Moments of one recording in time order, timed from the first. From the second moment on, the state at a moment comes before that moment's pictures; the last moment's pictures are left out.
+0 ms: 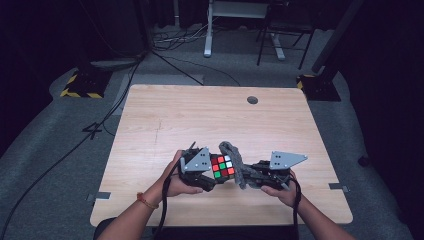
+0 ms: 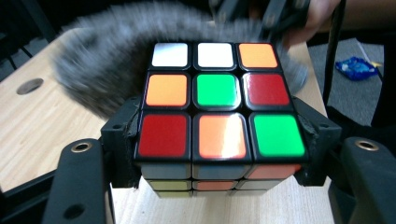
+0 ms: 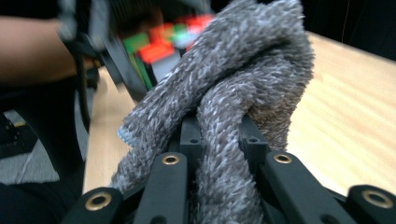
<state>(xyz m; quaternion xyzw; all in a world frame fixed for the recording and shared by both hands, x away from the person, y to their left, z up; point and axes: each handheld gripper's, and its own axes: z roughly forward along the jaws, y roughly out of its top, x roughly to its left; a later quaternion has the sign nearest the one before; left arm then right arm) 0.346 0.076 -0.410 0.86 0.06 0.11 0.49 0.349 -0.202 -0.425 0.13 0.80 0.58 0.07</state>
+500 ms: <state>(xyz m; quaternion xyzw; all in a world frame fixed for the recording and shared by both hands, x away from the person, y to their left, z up) 0.342 0.076 -0.403 0.86 0.06 0.12 0.50 0.350 -0.201 -0.425 0.14 0.82 0.54 0.11</state>
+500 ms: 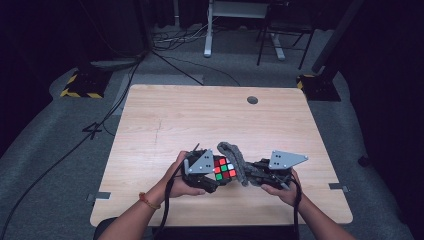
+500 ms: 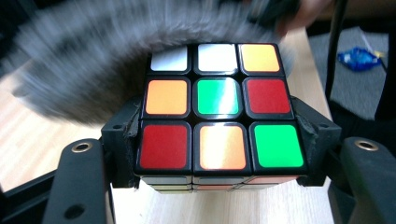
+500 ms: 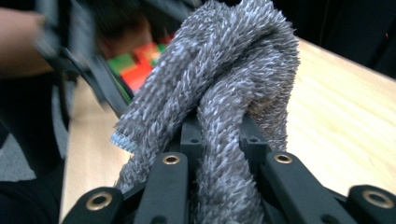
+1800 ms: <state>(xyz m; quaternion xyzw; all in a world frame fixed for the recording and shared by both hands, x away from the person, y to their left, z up) 0.344 0.076 -0.406 0.86 0.05 0.12 0.49 0.349 -0.191 -0.434 0.13 0.84 0.53 0.07</state>
